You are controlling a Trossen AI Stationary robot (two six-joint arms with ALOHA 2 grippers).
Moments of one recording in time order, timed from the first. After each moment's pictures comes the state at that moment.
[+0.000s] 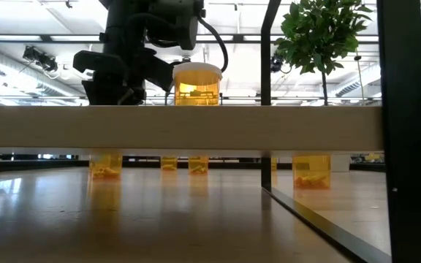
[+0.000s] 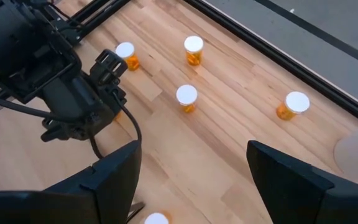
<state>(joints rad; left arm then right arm) -0.07 1.80 1.28 -1.10 -0.07 -0.20 0.23 1.68 2.17 -1.53 0.51 0.92</state>
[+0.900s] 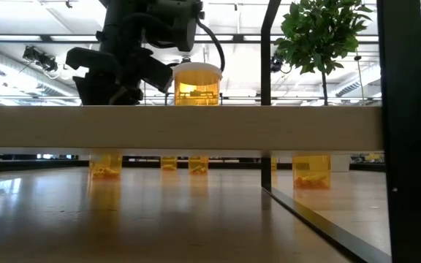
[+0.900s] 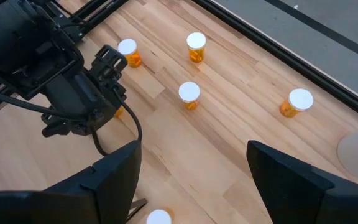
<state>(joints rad) -0.07 1.80 1.29 -1.14 -0.04 -0.19 0.23 1.68 2.17 -1.53 0.50 0.92</state>
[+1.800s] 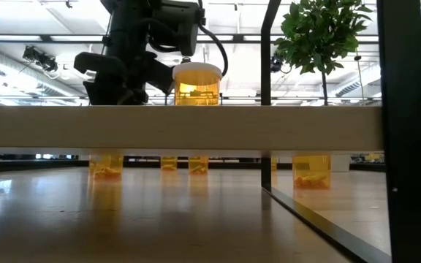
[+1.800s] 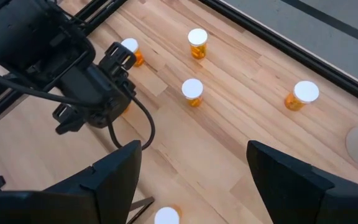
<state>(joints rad) -0.03 1.80 1.29 -1.12 -0.04 -0.12 0.23 1.68 2.17 -1.53 0.48 0.96</state>
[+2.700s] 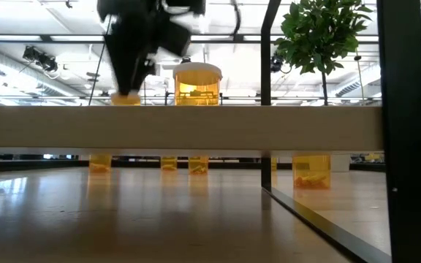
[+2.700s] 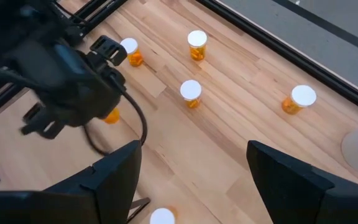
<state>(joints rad) -0.05 1.78 1.51 -1.25 0.05 -0.20 0.22 1.68 2.17 -1.53 0.49 0.93</state>
